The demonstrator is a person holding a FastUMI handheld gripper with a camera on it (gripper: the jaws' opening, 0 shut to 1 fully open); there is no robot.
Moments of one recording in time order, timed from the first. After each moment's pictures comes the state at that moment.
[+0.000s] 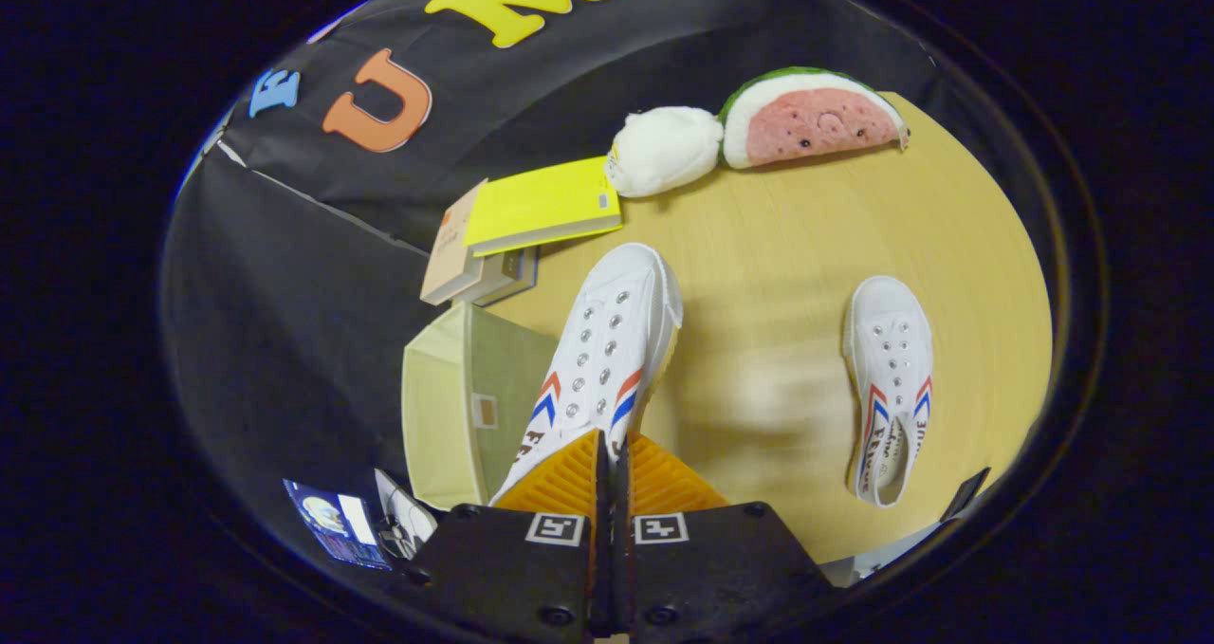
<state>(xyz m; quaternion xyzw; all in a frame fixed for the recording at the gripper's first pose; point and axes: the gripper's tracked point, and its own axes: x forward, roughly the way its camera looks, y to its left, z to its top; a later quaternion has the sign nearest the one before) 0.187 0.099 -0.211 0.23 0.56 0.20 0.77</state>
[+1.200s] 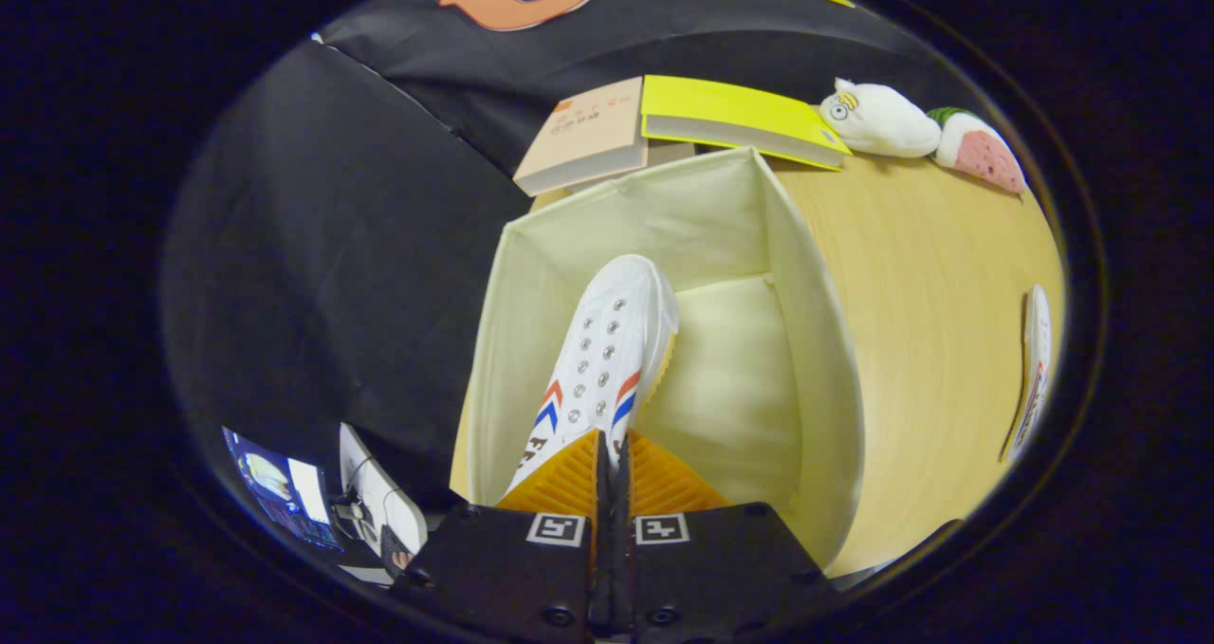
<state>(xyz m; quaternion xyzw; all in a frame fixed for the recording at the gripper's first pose) 0.136 0.365 -0.299 0.10 0.60 0.22 0.77</state>
